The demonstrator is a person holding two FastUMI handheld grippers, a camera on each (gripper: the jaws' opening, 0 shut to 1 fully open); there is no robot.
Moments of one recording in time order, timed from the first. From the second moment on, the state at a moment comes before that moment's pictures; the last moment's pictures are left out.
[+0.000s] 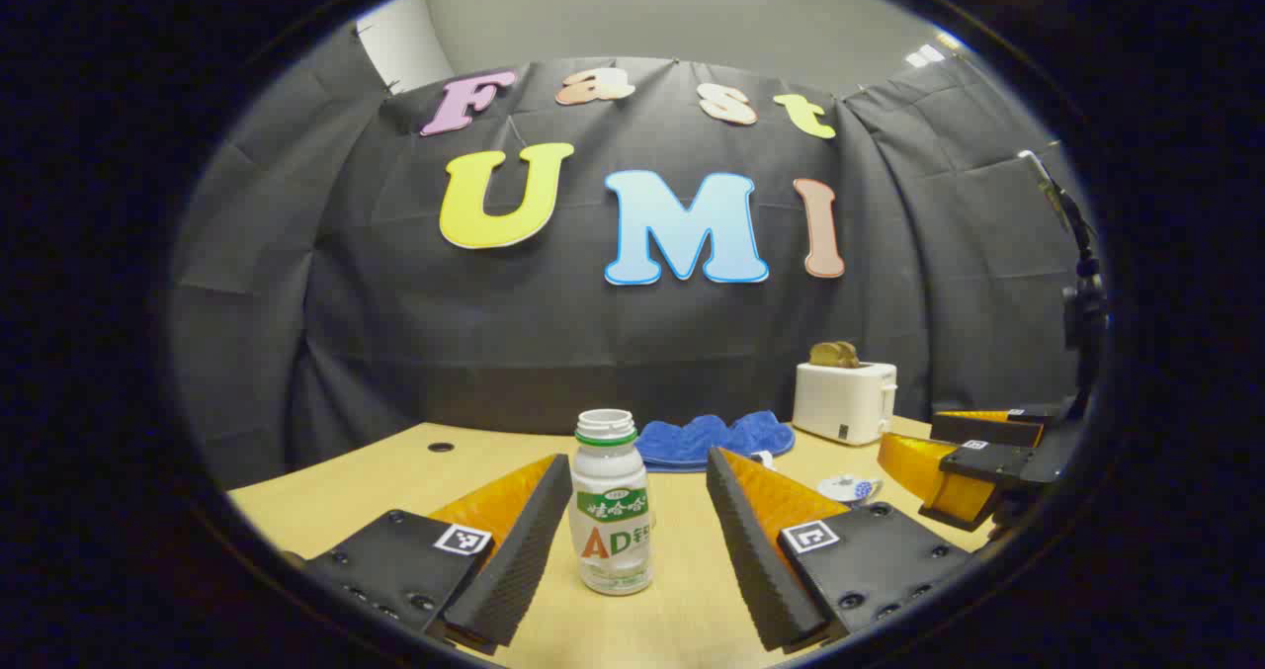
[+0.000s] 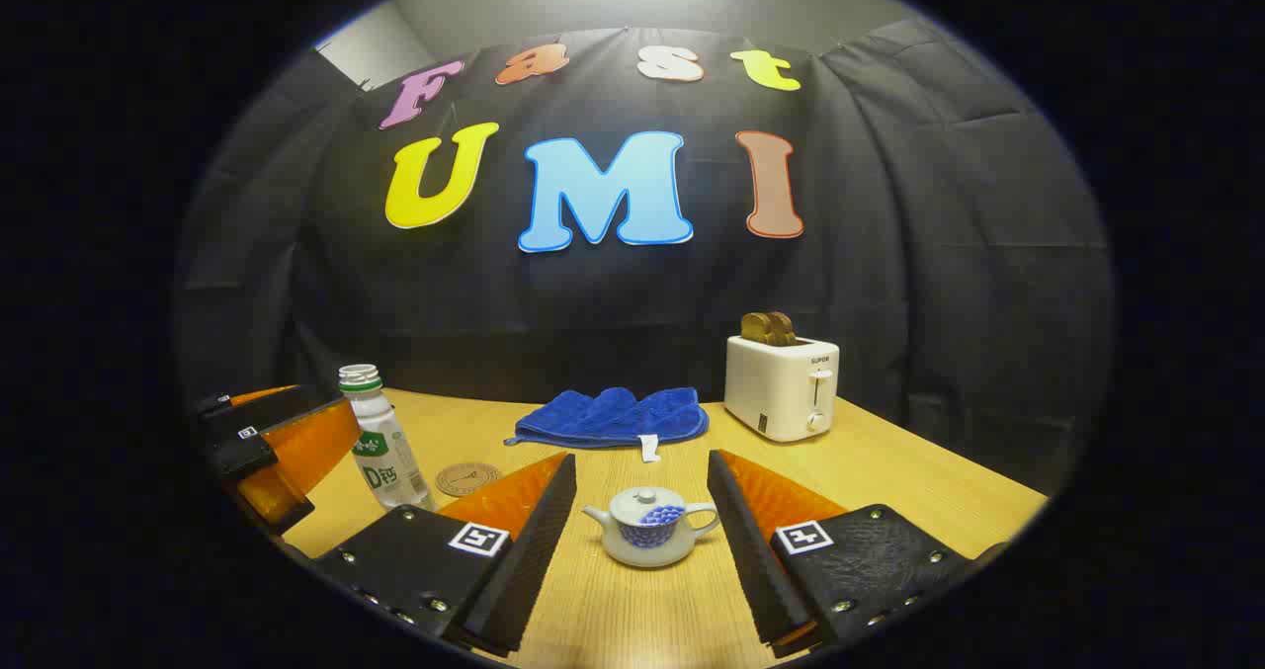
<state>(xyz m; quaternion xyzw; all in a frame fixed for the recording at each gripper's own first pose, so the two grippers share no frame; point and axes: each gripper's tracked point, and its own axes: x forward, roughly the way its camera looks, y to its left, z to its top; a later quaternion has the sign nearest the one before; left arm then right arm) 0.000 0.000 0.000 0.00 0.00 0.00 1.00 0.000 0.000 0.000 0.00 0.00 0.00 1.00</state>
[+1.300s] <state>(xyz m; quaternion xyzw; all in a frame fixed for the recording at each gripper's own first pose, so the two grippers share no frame) 0.027 0.002 -0.037 -0.02 0.04 -0.01 1.00 0.023 0.006 -0.022 -0.01 0.04 0.02 1.00</state>
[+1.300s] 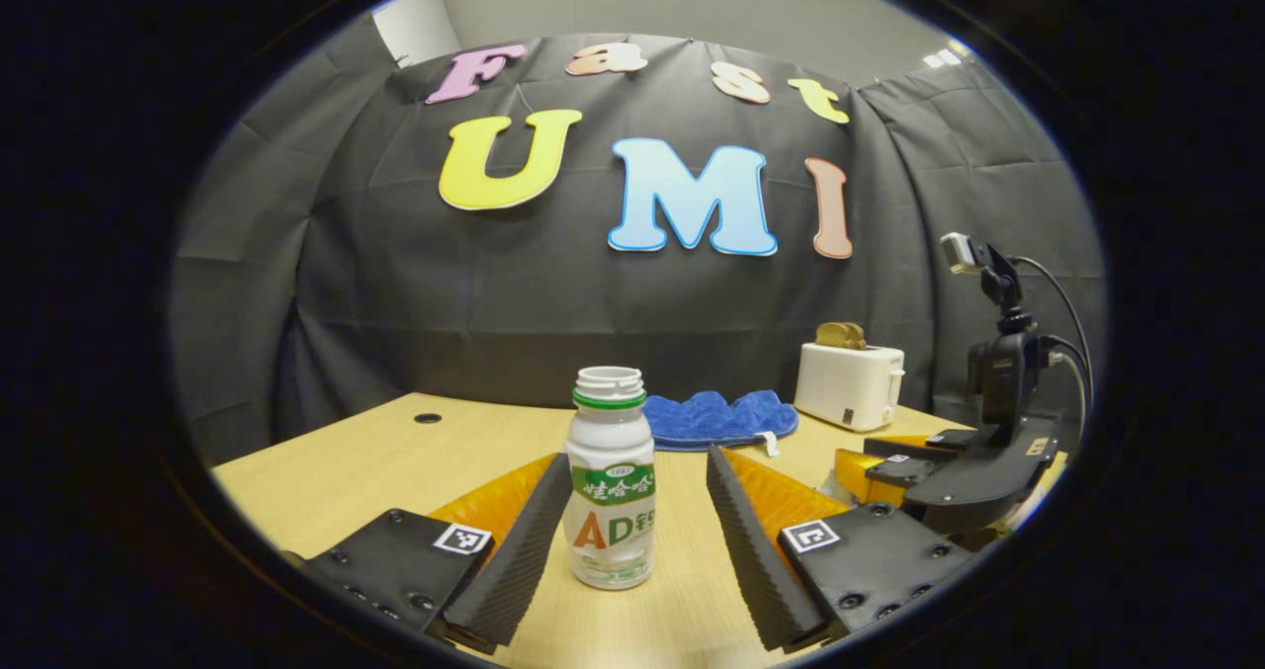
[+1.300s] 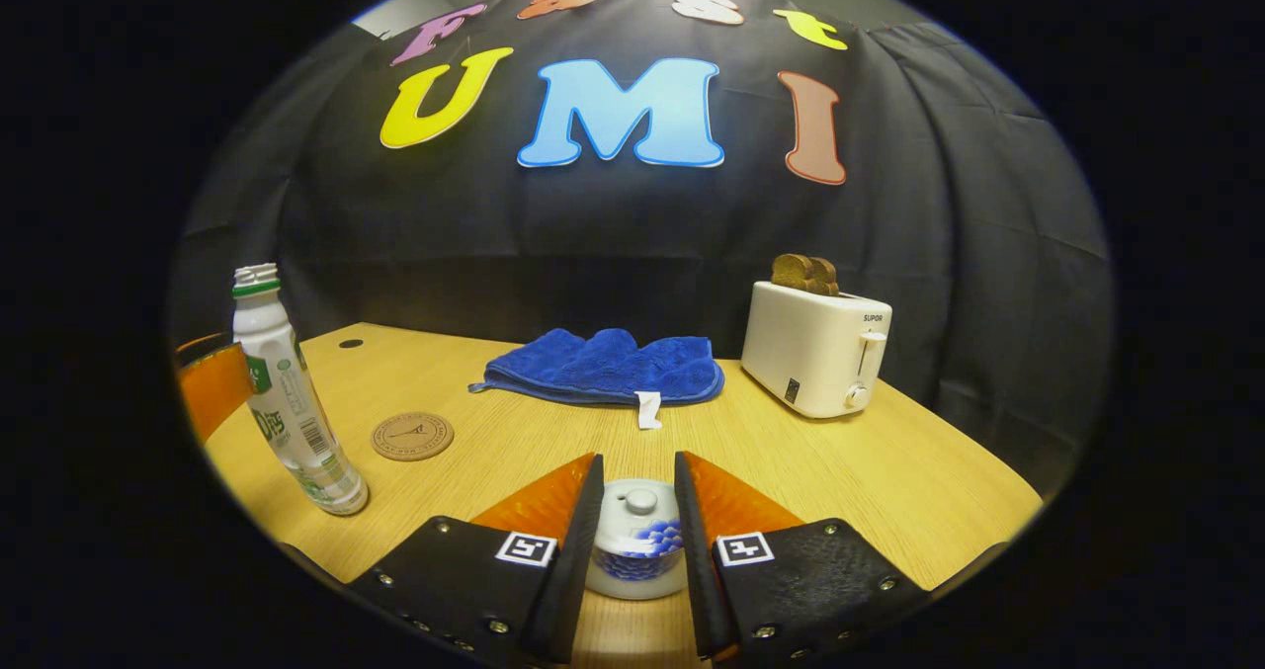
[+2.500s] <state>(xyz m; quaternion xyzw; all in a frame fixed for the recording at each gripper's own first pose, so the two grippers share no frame) 0.055 0.014 -0.085 -0.01 0.09 0.02 1.00 0.002 -0.012 0.030 0.05 -0.08 0.02 1.00</state>
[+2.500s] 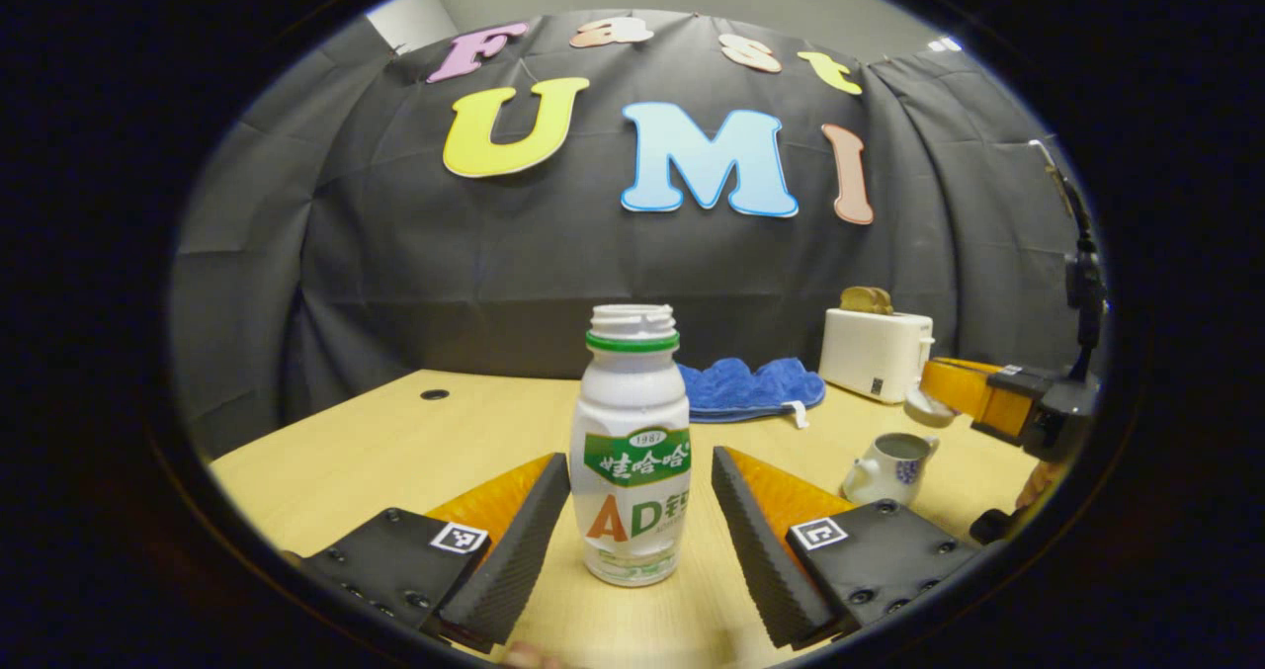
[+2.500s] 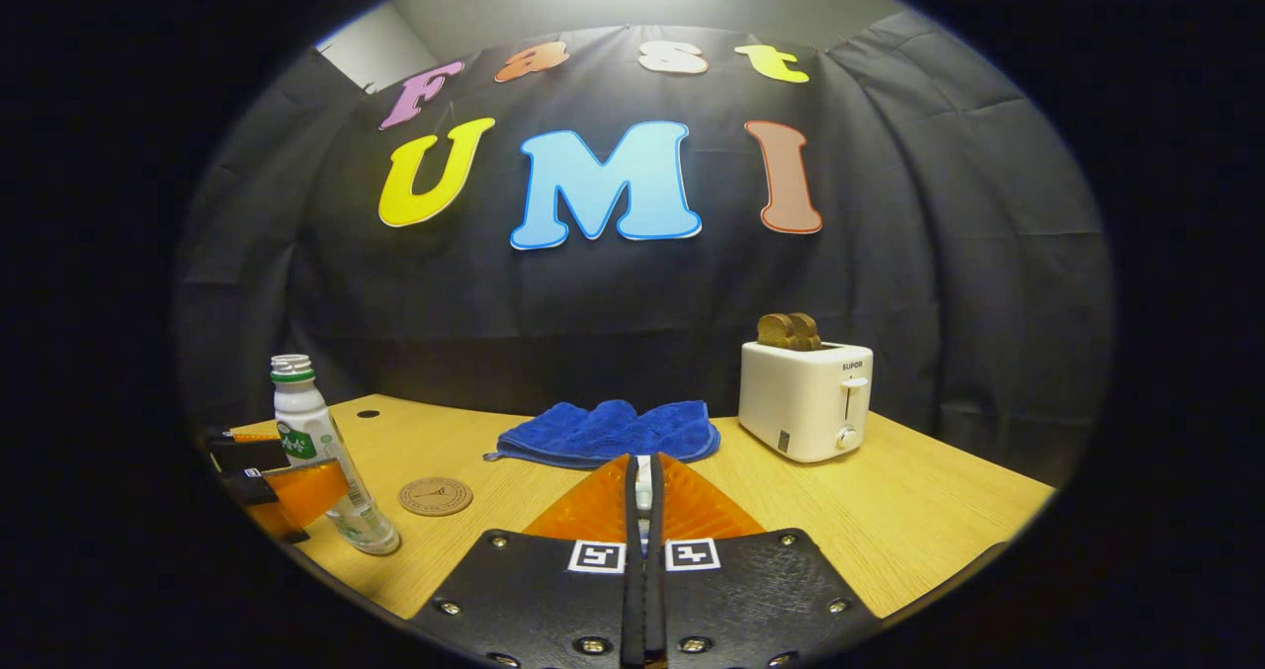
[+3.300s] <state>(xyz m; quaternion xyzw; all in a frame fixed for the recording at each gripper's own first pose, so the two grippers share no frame) 0.080 0.023 -0.105 0.03 0.11 0.04 0.99 -0.012 -0.065 0.040 0.08 -0.11 -0.05 0.99</state>
